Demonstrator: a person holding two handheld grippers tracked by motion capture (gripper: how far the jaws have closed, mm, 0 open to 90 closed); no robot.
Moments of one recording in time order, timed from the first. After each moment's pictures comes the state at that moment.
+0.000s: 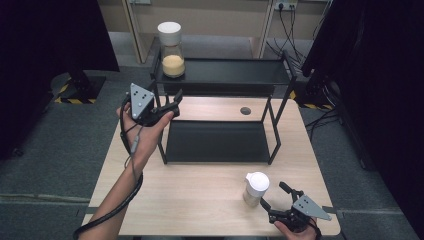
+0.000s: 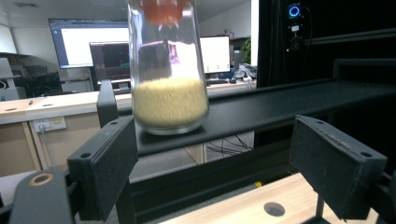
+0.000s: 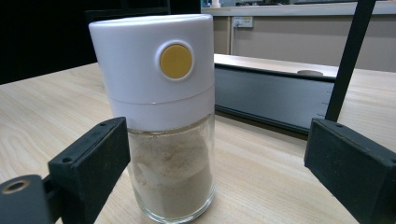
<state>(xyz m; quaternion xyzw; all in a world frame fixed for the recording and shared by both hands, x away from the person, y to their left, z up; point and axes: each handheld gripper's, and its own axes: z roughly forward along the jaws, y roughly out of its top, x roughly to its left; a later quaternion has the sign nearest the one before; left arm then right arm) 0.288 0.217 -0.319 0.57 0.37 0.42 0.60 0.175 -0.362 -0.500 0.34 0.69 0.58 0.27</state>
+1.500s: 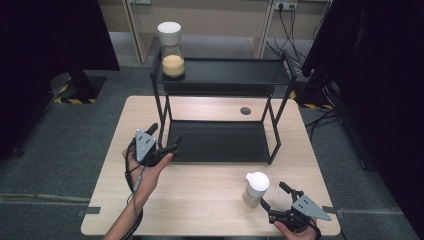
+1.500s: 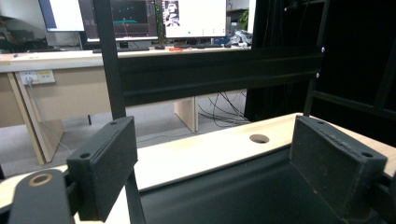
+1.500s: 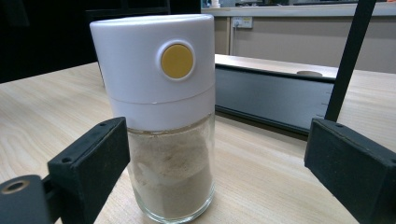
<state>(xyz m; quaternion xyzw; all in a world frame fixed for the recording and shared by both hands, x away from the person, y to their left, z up) 0.249 0.226 -0.419 0.60 0.40 0.38 0.57 0.174 -0.361 -0.500 0.34 0.69 0.58 0.27</state>
